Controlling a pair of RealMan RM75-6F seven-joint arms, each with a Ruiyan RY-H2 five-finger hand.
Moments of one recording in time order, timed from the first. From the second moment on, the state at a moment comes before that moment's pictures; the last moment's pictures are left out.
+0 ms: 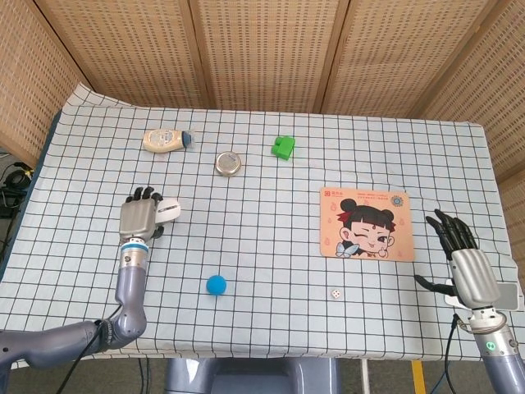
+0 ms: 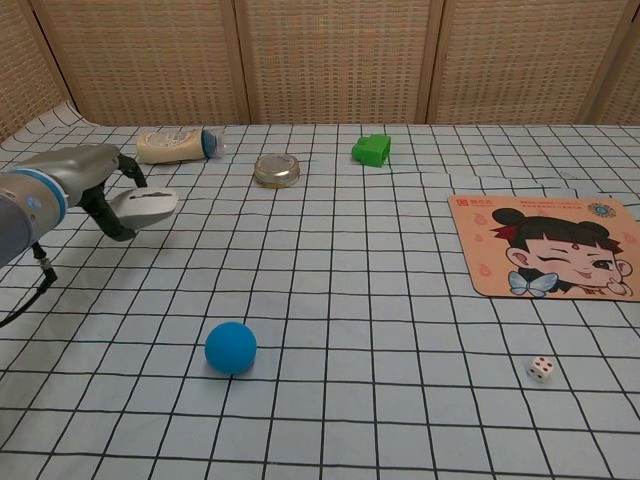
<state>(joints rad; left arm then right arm) -0.75 -1.72 -0.33 -1.40 0.59 1.21 0.78 0.20 -1.18 0.08 -1.49 -1.56 1.45 0.30</state>
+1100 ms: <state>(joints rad) -1.19 -2.06 -0.44 -1.34 0.48 1.18 1.07 0.19 -1.14 0.10 -1.48 -1.55 1.48 0.43</state>
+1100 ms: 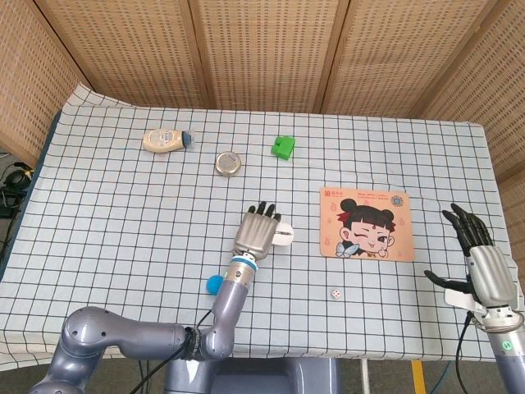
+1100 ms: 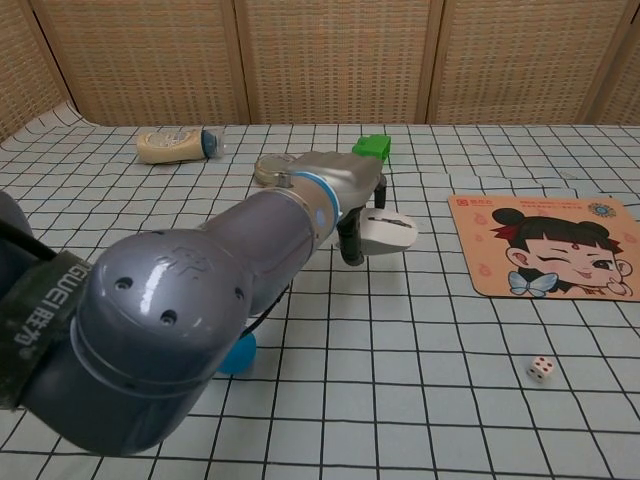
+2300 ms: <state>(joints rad) -0.82 -1.61 -0.22 -1.74 0.77 1.30 0.71 0.20 -1.17 0.10 -1.48 -1.54 1.45 0.32</state>
